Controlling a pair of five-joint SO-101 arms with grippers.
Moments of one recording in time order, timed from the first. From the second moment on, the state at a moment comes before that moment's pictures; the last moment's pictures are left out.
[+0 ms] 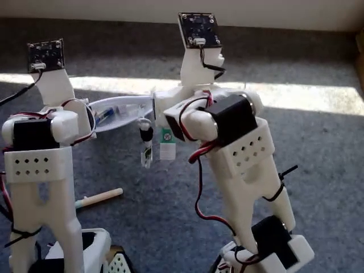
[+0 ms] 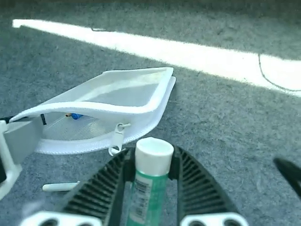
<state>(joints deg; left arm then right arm) -10.6 -32.0 12.4 85.1 12.5 -36.0 -10.0 -31.4 96.7 -18.7</state>
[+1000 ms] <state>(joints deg) -10.6 -32.0 13.1 85.2 12.5 -36.0 -14.1 -31.5 76.1 -18.7</state>
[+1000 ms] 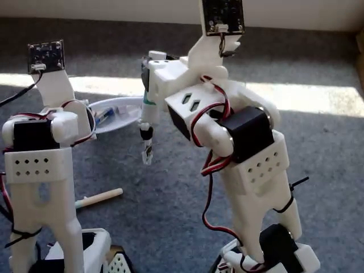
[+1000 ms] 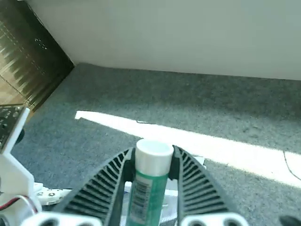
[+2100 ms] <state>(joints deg) -12.3 -32.0 13.1 85.2 12.5 -36.1 -14.1 -15.4 51.8 -18.7</state>
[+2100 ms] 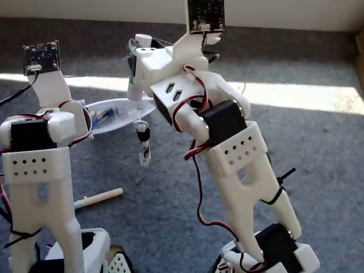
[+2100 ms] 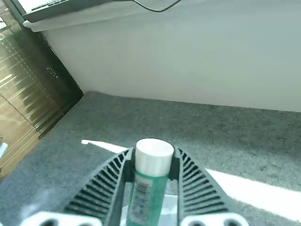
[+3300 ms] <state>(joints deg) -12.3 -32.1 13.9 85.2 12.5 -36.1 -27.7 11.1 27.7 -8.2</state>
